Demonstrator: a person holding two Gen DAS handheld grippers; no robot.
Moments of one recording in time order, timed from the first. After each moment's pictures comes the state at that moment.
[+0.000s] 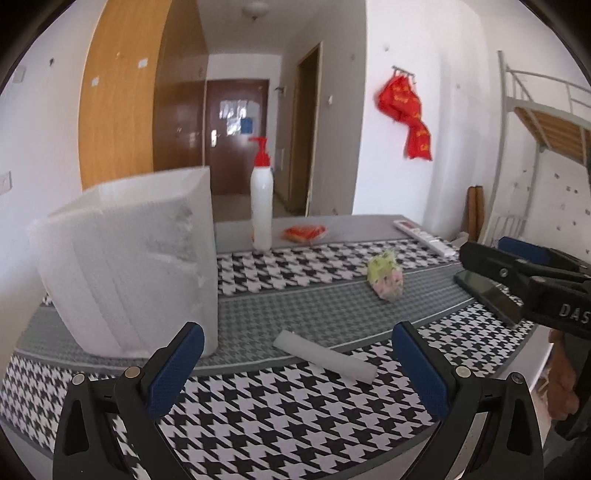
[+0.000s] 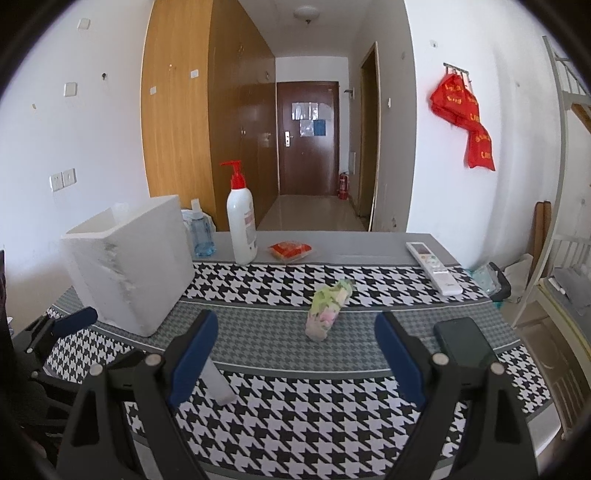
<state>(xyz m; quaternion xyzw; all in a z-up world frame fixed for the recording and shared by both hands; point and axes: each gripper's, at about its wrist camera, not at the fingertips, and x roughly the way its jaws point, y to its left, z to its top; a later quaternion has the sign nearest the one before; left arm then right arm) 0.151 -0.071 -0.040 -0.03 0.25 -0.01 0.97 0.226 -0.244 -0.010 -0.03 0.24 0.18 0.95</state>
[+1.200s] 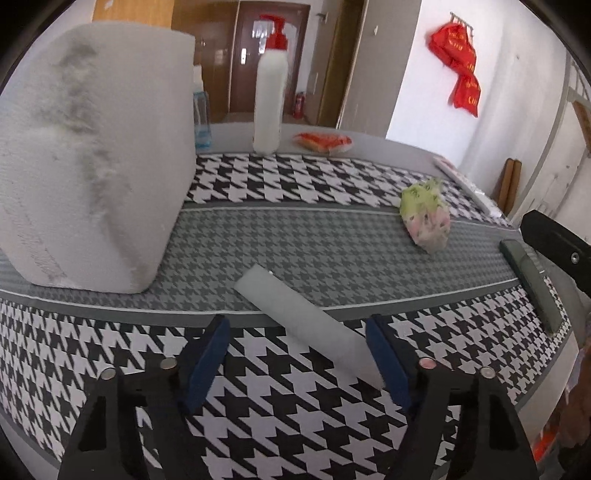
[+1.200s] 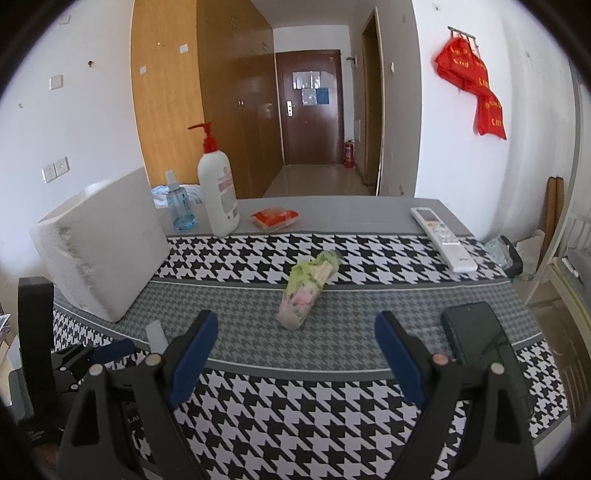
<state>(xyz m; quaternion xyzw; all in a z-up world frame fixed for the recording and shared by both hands) 0.220 -0.089 -0.090 -0.09 0.40 0.03 0.91 0.282 -0.263 -0.042 -0.02 0.30 0.19 0.93</state>
